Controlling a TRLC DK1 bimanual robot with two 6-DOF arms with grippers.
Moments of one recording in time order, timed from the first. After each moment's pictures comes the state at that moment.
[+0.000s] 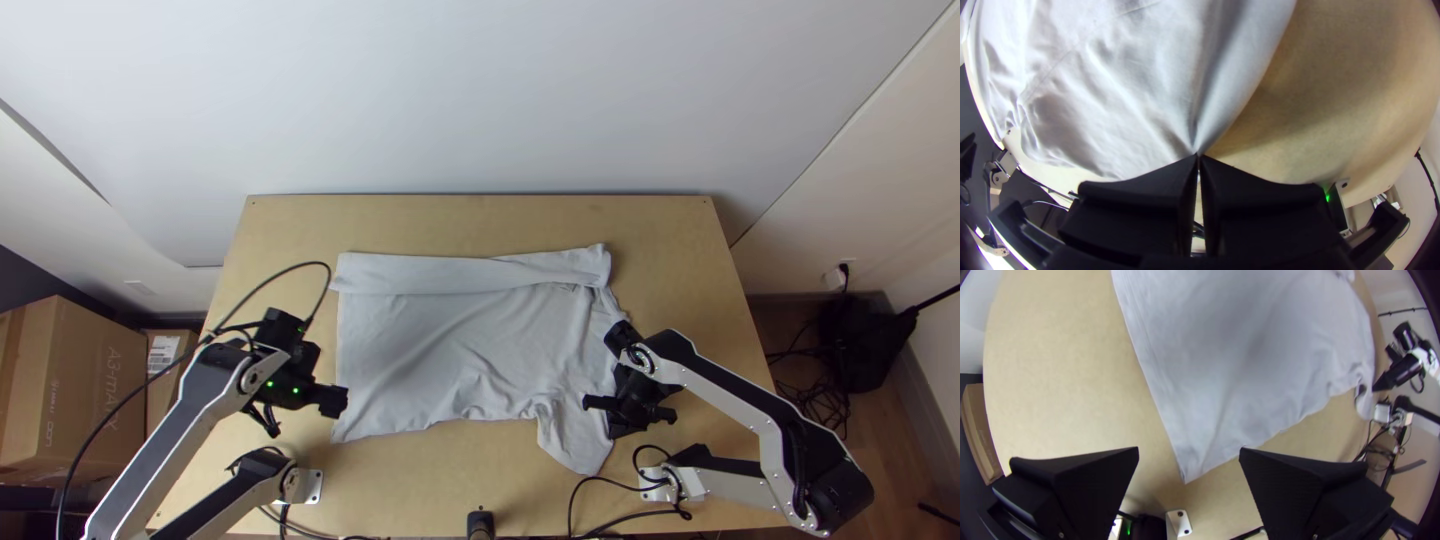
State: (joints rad) left arm -0.27 0.95 0.82 -1.25 0.13 -0.07; right arm 0.44 1.36 0.64 -1.10 -0.31 0.50
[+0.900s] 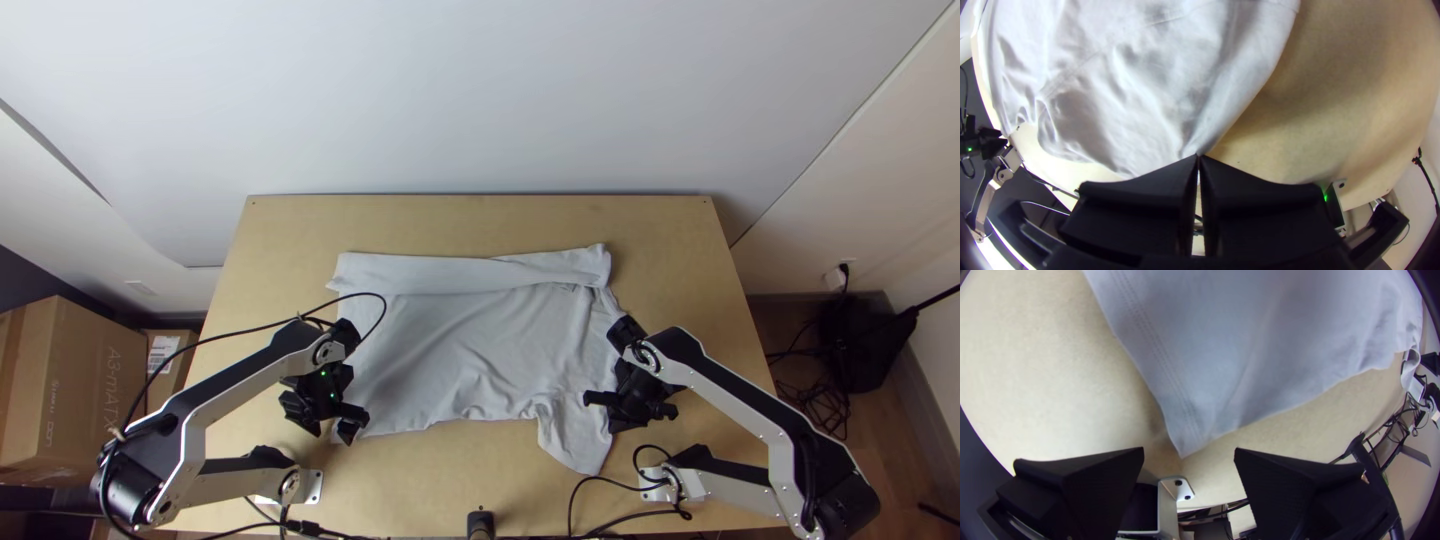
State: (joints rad) left arm -0.40 1.39 0.75 -1.26 0.14 -0.11; right arm 0.44 1.30 0.67 -1.14 -0.31 0.49
